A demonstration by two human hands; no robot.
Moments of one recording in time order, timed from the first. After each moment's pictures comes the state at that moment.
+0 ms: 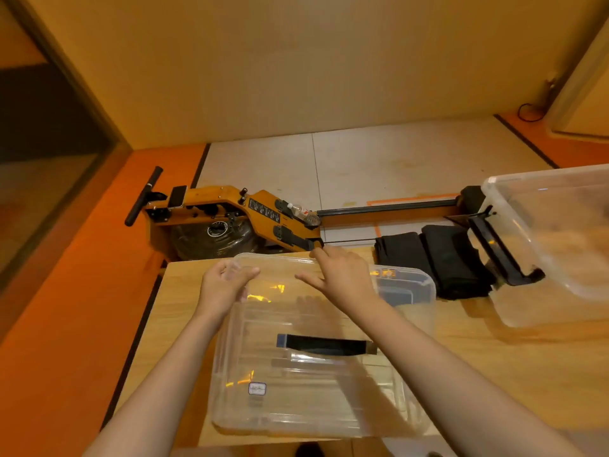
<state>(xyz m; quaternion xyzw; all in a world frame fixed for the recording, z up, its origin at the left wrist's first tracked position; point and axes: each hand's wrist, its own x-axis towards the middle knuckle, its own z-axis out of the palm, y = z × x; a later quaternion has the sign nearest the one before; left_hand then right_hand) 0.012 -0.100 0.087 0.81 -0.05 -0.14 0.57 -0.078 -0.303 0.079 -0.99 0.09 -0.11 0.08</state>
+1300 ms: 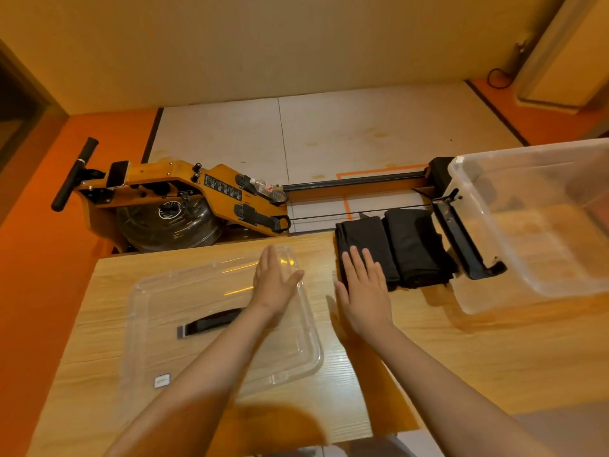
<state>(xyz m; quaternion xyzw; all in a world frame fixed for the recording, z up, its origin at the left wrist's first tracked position) -0.014 -0.250 -0.009 0.90 -0.17 -0.23 0.33 -0.141 -0.388 -0.029 -0.96 0.26 -0.01 0.12</state>
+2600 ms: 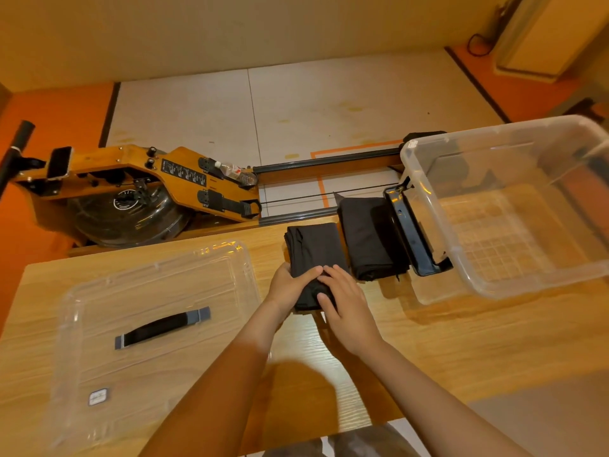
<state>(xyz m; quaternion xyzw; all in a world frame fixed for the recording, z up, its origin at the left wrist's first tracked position) -0.068 -0.358 -0.048 0.74 -0.01 -0.41 0.53 -0.198 -0.435 -0.034 -0.90 0.22 -0.05 0.36</state>
